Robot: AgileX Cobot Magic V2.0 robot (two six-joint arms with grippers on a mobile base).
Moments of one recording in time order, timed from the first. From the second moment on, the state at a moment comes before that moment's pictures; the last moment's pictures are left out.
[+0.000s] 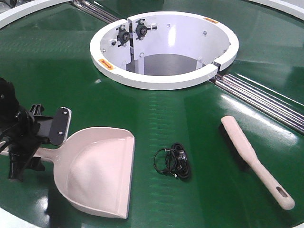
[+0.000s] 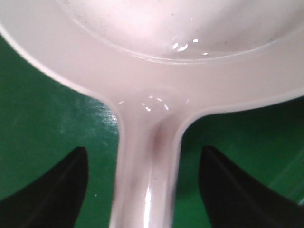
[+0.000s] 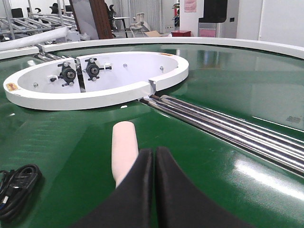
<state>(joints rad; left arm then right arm) -0.18 1.63 -1.08 0.00 0.91 1.42 0.02 -0.01 0.03 -0.12 0.14 0.14</state>
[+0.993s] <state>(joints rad) -0.26 1.63 -1.23 0.04 0.99 1.37 0.02 -0.01 0.03 -0.12 0.14 0.14</state>
